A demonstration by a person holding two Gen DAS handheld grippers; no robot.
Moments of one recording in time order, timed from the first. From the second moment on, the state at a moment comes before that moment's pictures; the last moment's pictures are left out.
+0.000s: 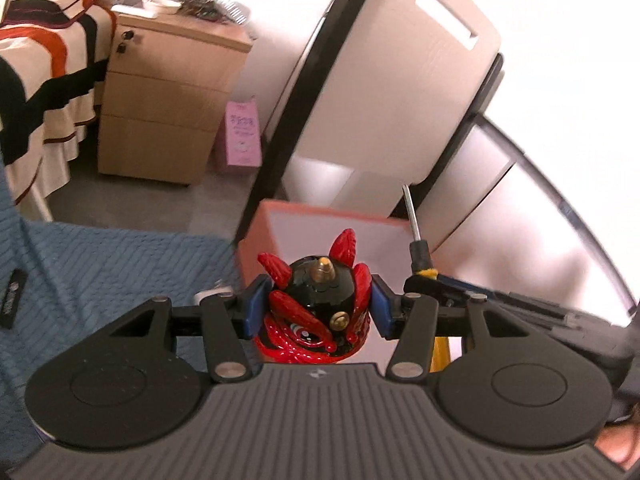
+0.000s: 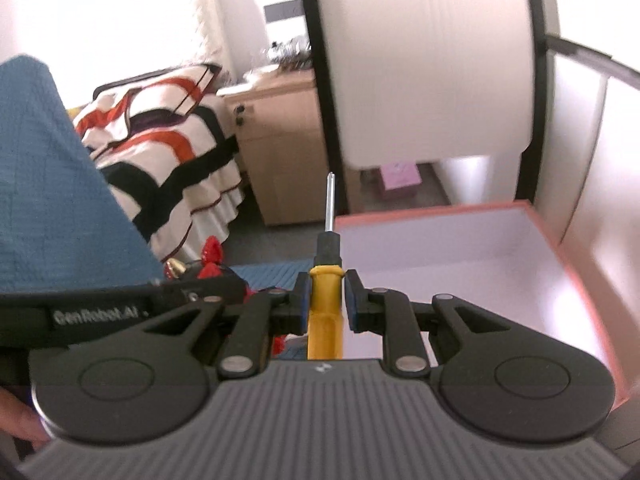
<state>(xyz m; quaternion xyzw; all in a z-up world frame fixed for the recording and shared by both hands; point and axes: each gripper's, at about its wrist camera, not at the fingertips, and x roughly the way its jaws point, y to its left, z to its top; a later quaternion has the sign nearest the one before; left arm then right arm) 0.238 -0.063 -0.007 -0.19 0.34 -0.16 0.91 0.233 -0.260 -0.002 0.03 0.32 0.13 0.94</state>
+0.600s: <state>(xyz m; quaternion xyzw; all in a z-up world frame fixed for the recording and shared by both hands) 0.288 -0.171 -0.033 -0.15 0.40 -0.20 0.88 0.251 -0.354 -0.046 0.06 0.36 0.04 0.93</state>
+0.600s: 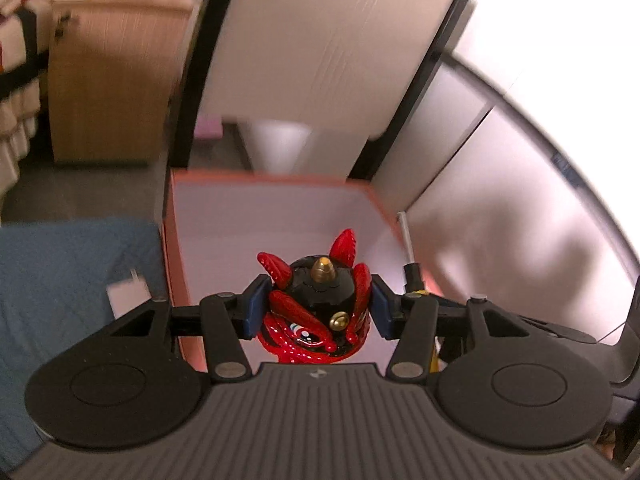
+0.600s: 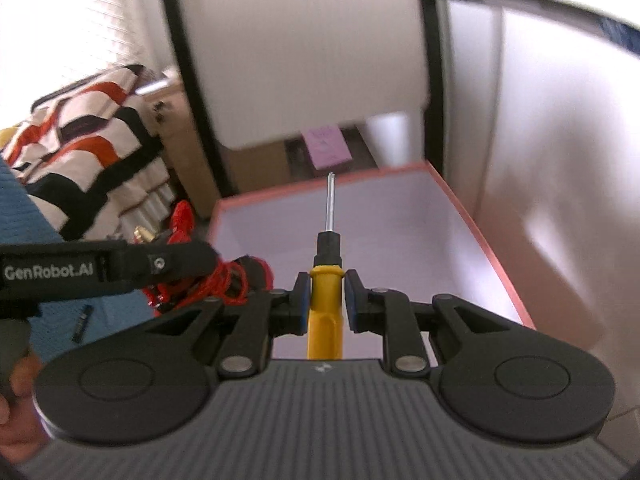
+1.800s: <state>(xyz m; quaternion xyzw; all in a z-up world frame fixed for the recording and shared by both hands) 0.288 -0.187 -0.041 -0.13 0.39 -0.19 0.89 0.246 -0.388 -0.063 0.10 0.37 0.05 0.92</state>
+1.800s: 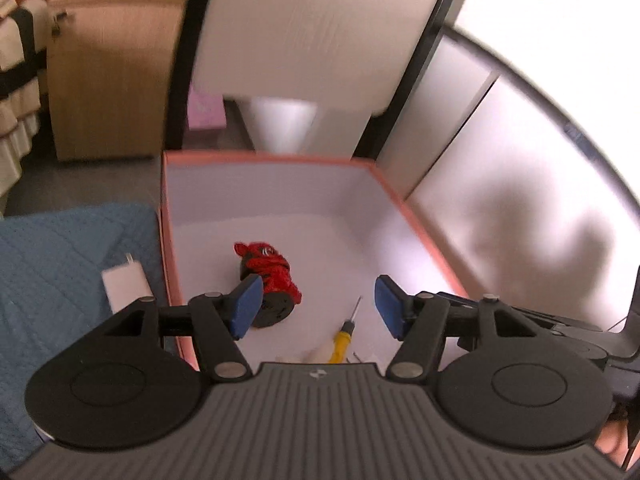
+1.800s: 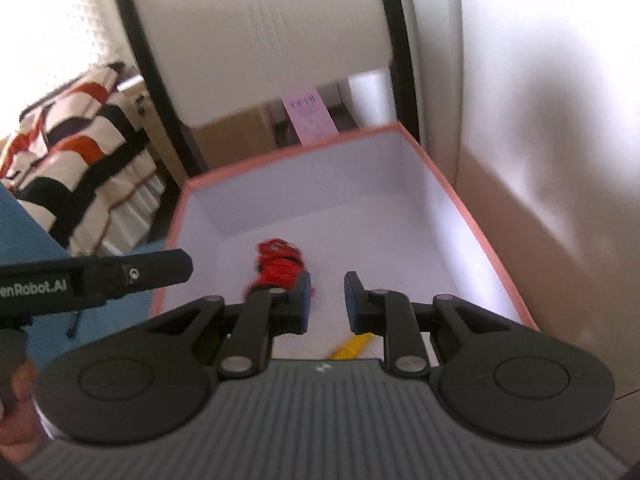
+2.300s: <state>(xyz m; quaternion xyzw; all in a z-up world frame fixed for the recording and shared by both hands) 0.209 -0.101 -0.009 -0.15 0.31 -0.15 0.93 0.197 -0.309 -0.028 0.06 0.32 0.11 0.94</state>
